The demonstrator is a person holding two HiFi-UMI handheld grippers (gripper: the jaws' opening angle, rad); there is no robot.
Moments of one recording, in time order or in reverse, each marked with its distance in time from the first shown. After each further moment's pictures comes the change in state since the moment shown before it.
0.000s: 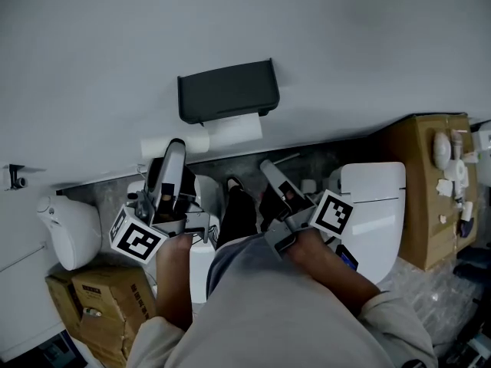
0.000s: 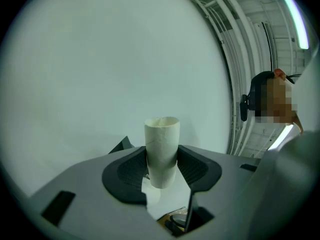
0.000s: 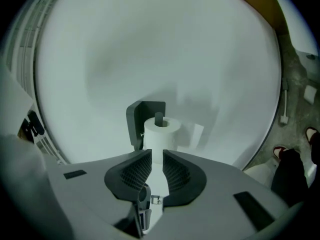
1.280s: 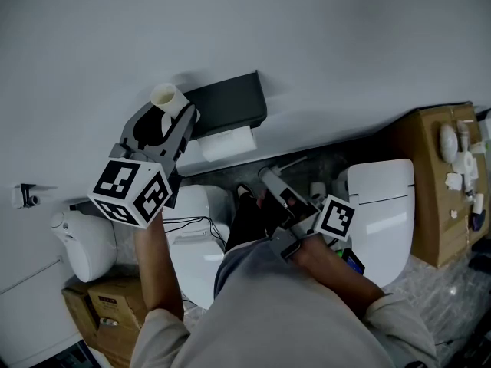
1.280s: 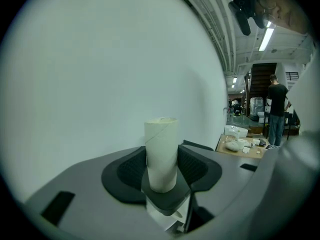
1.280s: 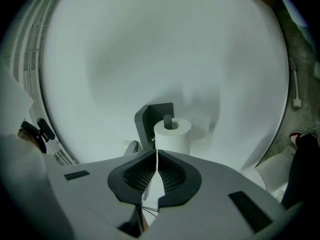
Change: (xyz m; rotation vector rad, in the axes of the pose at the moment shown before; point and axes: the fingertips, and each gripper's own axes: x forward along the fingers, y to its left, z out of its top) left arm 0.103 0.000 -0.005 0.781 0.501 0.061; right arm 0.000 0.017 0.011 0.103 -0.002 0.163
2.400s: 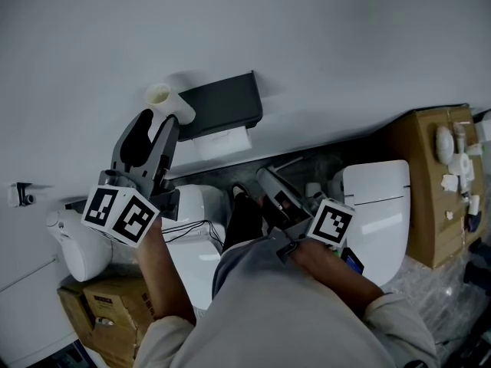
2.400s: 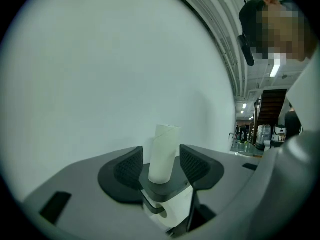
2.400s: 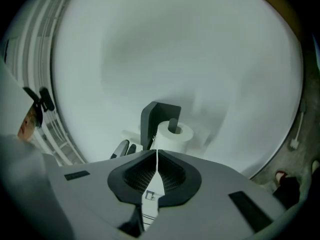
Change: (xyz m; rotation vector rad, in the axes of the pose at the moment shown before) left arm -0.039 0.011 0.000 -0.237 -0.176 0.074; right arm 0.000 0.010 0.004 -0.260 0.056 -0.046
